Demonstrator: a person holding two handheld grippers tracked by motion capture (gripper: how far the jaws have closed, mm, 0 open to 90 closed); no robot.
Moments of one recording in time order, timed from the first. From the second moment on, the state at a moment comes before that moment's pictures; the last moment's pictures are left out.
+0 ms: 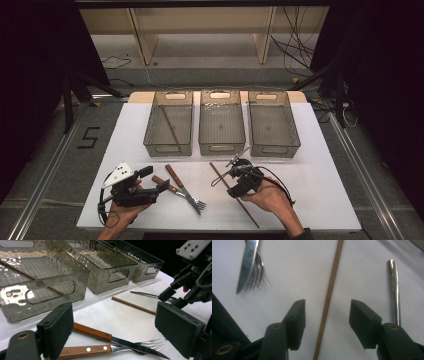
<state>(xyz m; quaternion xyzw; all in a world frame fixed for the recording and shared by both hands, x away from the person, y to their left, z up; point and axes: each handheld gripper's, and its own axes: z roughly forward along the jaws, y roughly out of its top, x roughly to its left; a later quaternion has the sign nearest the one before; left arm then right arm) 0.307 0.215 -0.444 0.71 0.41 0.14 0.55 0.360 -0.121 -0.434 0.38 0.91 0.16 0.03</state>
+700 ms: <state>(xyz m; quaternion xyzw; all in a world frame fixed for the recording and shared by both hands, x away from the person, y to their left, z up) 0.307 0.216 -0.444 0.71 0.41 0.14 0.55 0.359 -0.116 -0.455 0.37 0.92 0.10 0.01</state>
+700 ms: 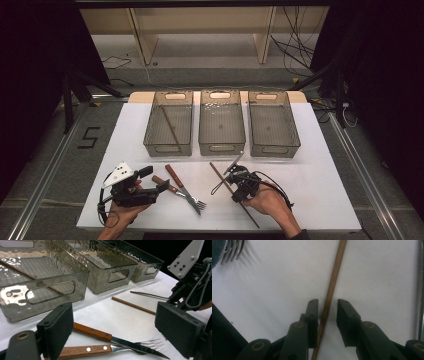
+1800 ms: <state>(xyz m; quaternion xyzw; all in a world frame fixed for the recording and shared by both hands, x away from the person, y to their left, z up) 0.307 0.216 -0.444 0.71 0.41 0.14 0.55 0.358 -0.109 -0.432 0.34 0.93 0.12 0.03</state>
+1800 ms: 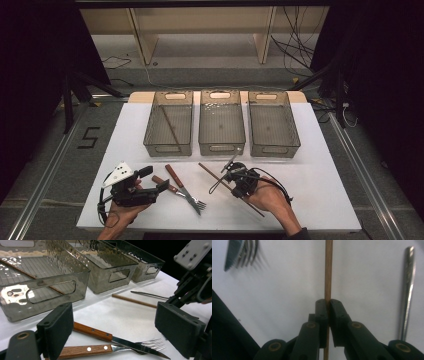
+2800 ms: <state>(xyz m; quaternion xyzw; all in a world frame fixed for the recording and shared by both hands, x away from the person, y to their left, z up) 0.307 0.217 -0.444 0.71 0.41 0.14 0.55 0.428 -0.072 -0.372 0.34 0.90 0.28 0.05</state>
